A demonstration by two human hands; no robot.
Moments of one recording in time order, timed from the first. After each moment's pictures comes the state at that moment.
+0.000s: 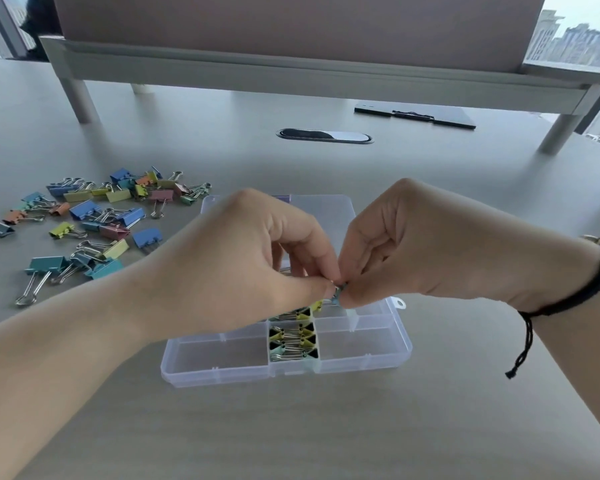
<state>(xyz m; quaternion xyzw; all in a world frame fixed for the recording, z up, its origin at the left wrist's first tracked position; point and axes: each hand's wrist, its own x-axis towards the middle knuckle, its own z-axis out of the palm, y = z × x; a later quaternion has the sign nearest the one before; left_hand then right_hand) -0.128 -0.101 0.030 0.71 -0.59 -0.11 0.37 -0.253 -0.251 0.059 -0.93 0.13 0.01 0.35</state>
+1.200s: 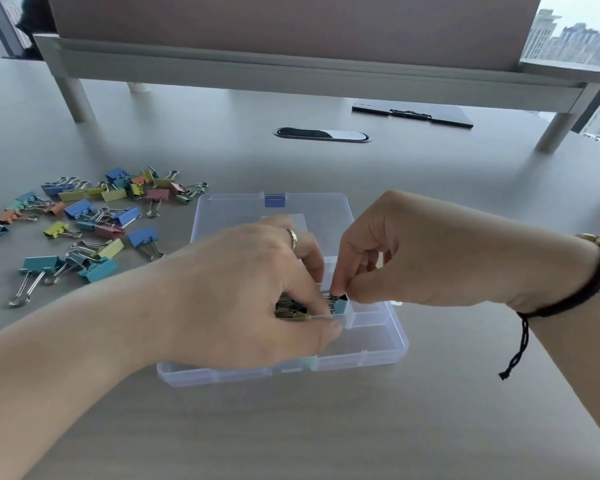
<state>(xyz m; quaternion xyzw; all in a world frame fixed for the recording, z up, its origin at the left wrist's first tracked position) -0.128 -0.099 0.021 0.71 -0.68 -0.04 0.17 -0.253 -0.252 0.056 -0.95 0.13 0.04 0.28</state>
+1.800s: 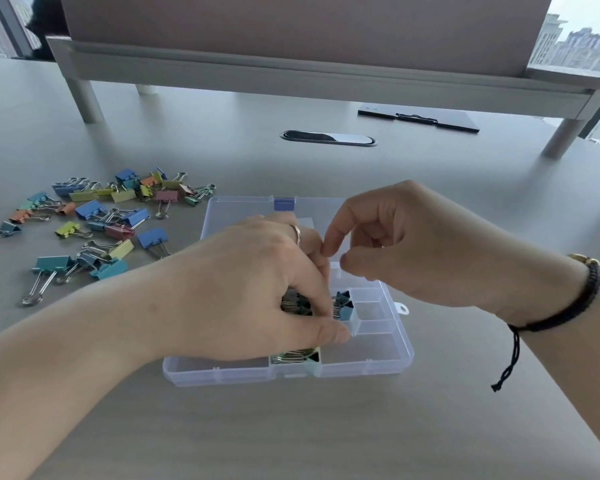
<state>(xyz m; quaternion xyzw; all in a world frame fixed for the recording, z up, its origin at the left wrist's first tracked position) -0.119 -0.101 0.016 0.70 -0.69 -0.01 0.19 -0.243 -0.253 0.047 -0.93 0.11 -0.08 0.34</state>
